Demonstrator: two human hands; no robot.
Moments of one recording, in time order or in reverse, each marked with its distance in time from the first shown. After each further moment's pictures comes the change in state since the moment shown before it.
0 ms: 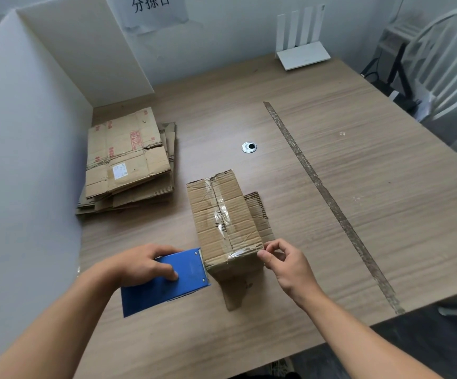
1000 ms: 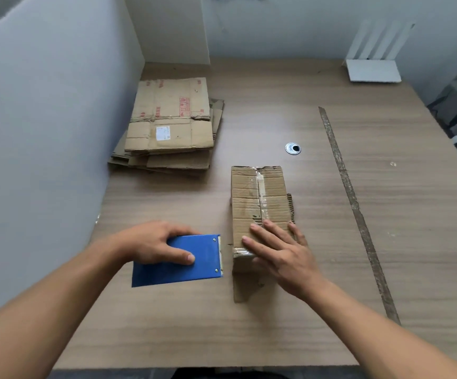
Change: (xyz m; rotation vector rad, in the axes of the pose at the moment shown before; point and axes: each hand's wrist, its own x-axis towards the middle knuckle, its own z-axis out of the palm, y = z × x) left_hand -0.015 -0.050 0.013 -0.133 0.104 0.202; right_hand 0.036 -0.029 0.029 -1.151 -0.227 -0.963
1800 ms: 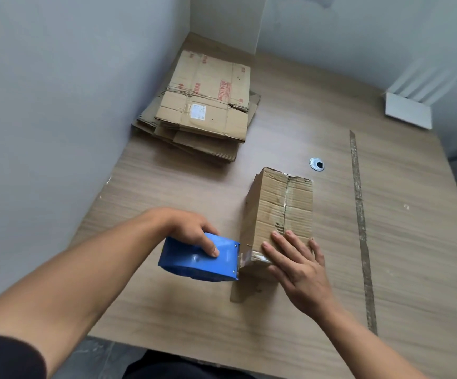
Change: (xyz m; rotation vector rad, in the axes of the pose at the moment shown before) left_hand 0.052 -0.019 0.017 -0.131 -0.194 -0.094; right_hand -0.001 0.005 -0.007 0.022 -0.131 0.042
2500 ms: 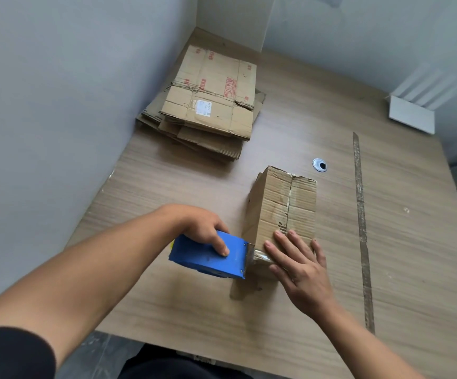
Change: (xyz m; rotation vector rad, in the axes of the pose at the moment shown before) left_hand 0.007 0.013 0.003 0.076 0.018 0.012; right_hand -0.001 -0.005 -0.003 0.031 -0.060 0.032
